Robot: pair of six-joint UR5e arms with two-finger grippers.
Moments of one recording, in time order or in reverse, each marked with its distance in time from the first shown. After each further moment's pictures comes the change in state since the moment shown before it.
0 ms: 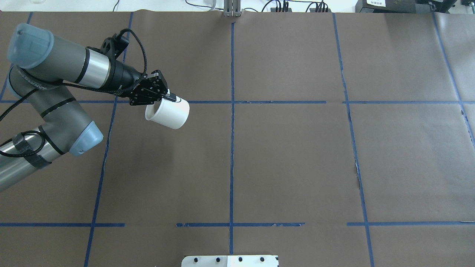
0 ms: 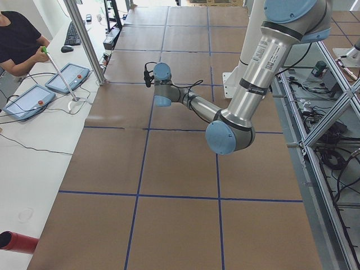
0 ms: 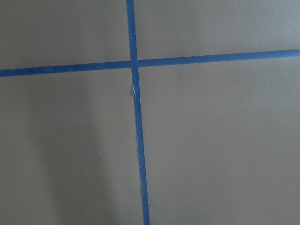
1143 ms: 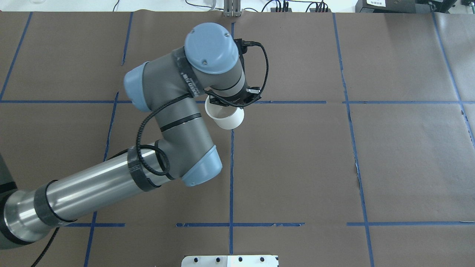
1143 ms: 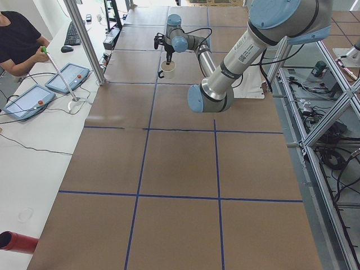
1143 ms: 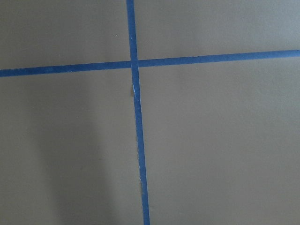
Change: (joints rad) left arm 0.256 -0.486 0.072 0.971 0.457 0.464; right arm 0.000 0.000 0.001 0.000 0.000 0.000
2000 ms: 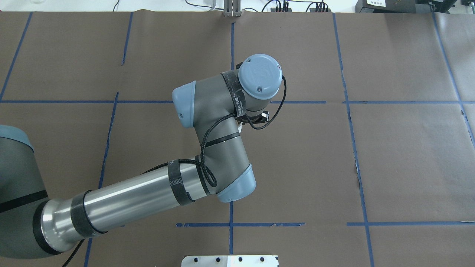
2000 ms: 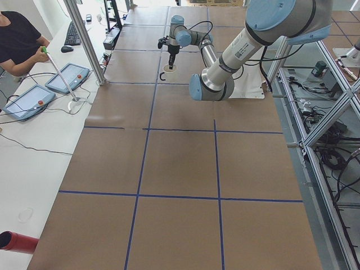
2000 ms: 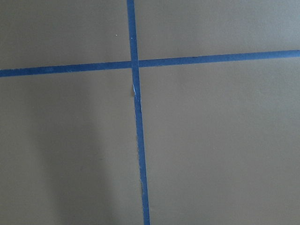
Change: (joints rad) left arm 0.077 -0.073 0.136 0.127 0.103 0.169; right arm 0.000 0.000 0.000 0.000 0.000 0.000
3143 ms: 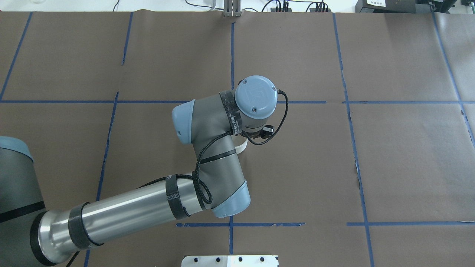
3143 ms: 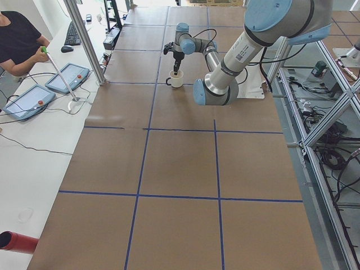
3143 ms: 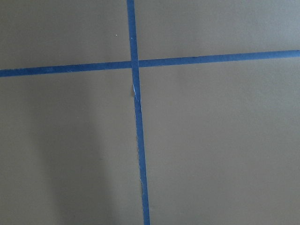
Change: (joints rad) left arm 0.039 0.037 -0.011 -0.085 -0.003 -0.003; right arm 0.000 0.000 0.000 0.000 0.000 0.000
